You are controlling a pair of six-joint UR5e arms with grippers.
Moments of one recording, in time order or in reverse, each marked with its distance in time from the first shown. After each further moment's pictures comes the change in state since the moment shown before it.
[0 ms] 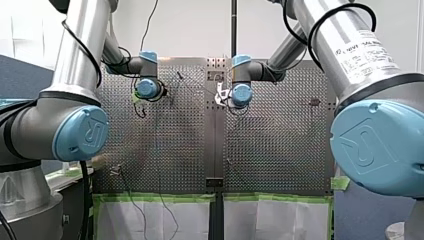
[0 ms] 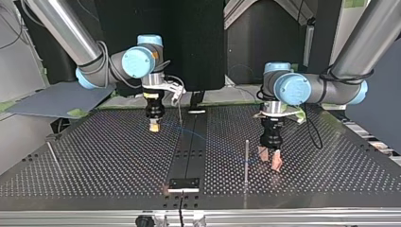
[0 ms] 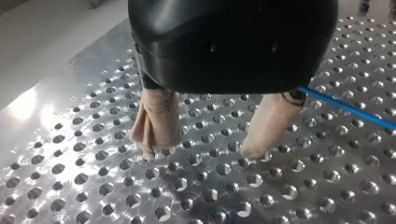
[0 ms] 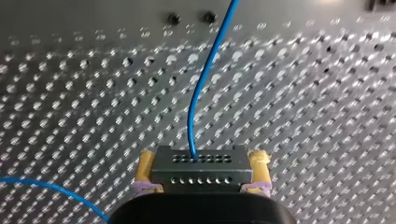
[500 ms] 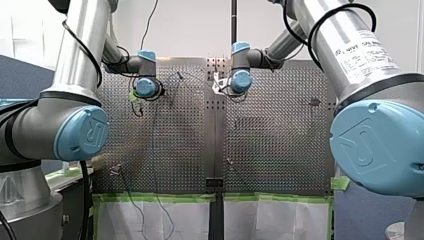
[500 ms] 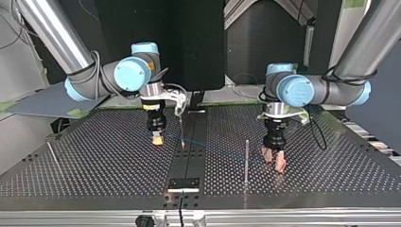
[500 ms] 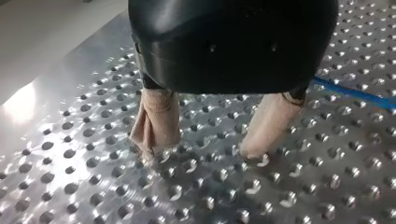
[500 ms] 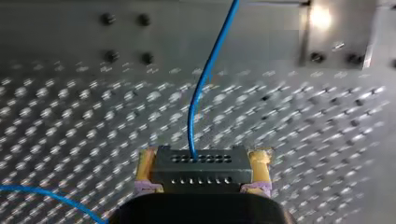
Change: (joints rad) left arm 0.014 0.000 0.005 -0.013 -0.007 0.024; right arm -0.005 0.000 -0.149 0.145 -0.084 -0.088
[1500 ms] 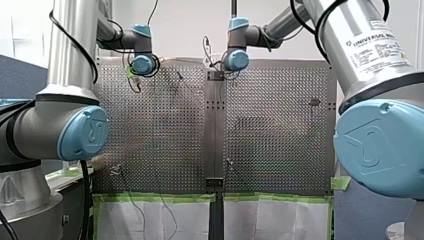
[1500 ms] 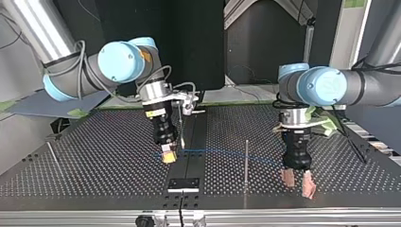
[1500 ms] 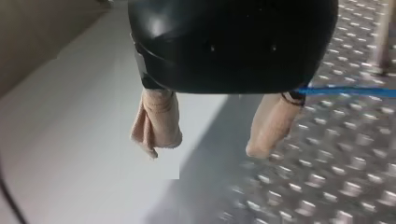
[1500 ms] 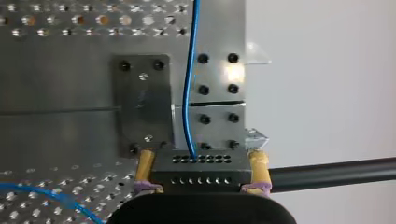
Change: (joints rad) left arm 0.020 0.138 0.074 -0.037 -0.037 -0.027; right arm 0.040 -0.090 -0.070 -0.059 -0.155 -0.018
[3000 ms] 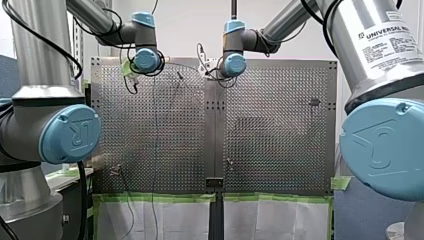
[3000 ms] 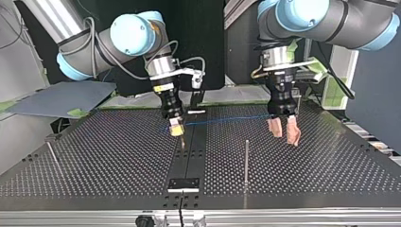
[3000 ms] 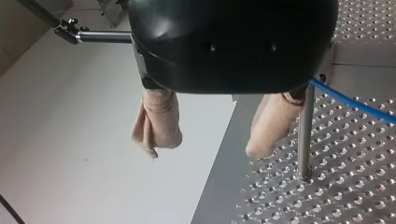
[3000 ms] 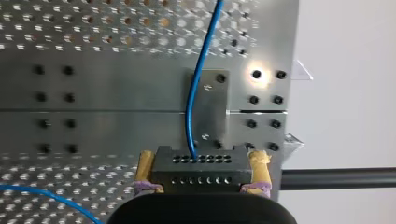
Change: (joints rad) left arm -0.196 0.252 -0.291 0.002 -0.244 0.146; right arm 0.059 -0.075 0.177 -0.020 0.065 -0.028
